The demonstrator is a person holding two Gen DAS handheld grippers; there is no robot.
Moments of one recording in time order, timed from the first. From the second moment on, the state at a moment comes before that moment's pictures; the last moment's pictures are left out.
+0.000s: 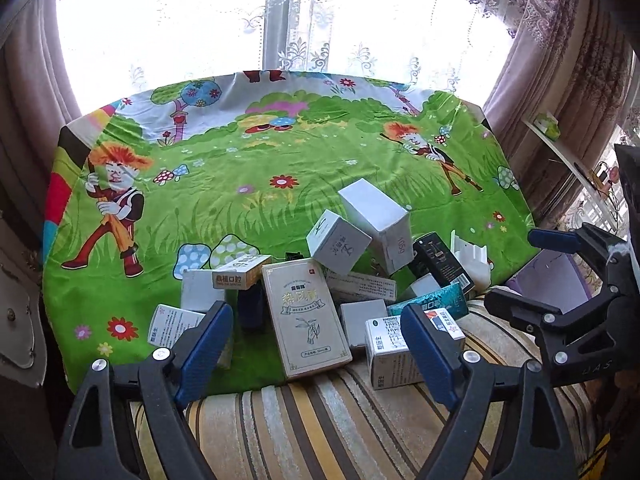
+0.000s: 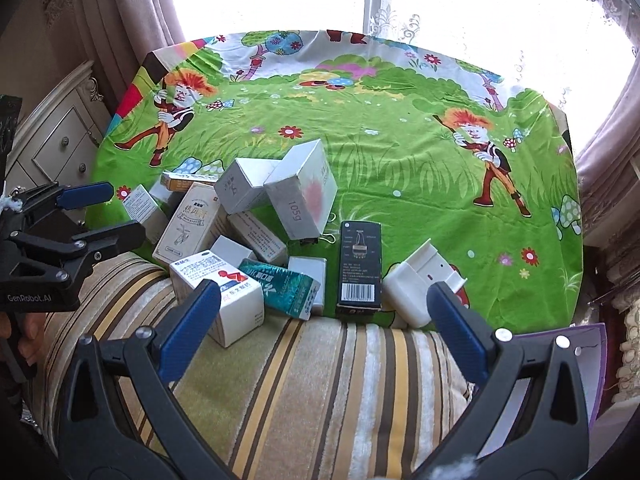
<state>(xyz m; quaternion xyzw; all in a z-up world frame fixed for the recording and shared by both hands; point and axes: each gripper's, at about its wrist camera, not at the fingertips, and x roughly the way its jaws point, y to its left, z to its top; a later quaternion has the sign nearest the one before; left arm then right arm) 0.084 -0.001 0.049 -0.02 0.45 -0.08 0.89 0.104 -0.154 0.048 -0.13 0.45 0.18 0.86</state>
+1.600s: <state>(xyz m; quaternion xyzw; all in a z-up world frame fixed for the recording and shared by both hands) 0.171 -0.020 -0.004 0.06 0.49 -0.22 0.84 0.188 -0.094 -0.017 -0.28 0.47 0.26 0.79</state>
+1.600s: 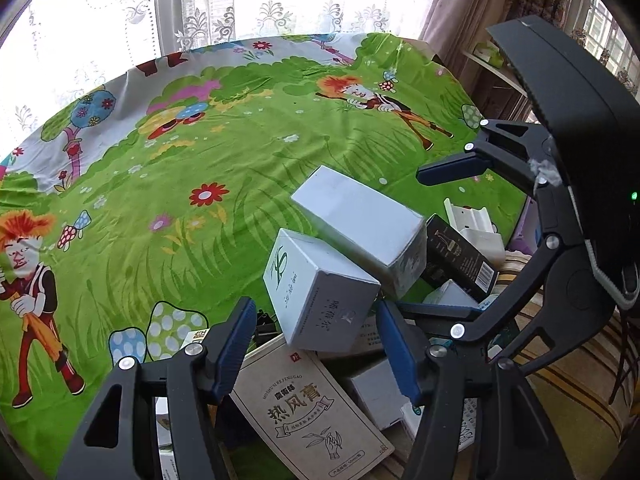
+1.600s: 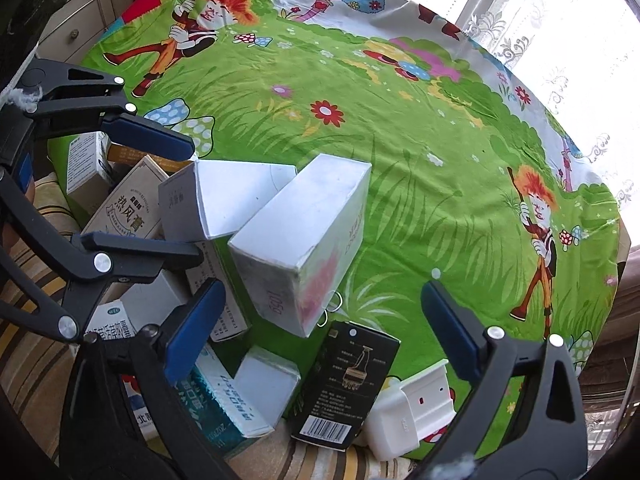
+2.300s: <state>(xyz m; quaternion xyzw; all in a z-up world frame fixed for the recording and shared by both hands) 0.176 -0.011 0.001 0.00 0.49 -0.18 0.85 0.199 -0.107 -0.011 -0.22 0.45 0.24 0.83</state>
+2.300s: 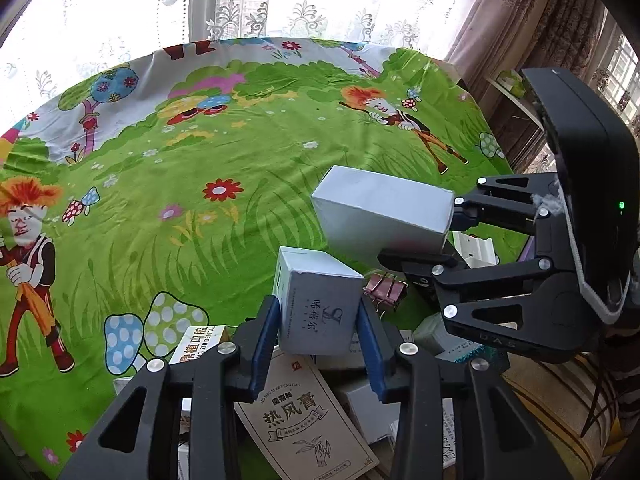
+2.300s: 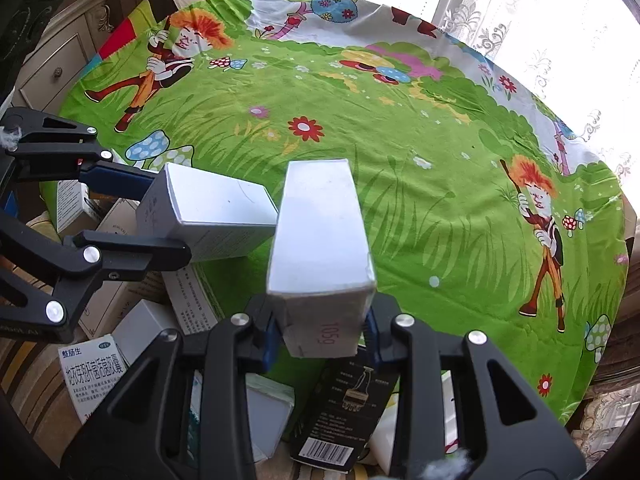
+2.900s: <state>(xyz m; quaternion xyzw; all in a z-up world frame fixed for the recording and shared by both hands) 0.144 -0.004 0.055 -0.07 0.43 -0.17 0.88 0.167 -0.167 0.048 -0.12 0.42 0.21 0.88</state>
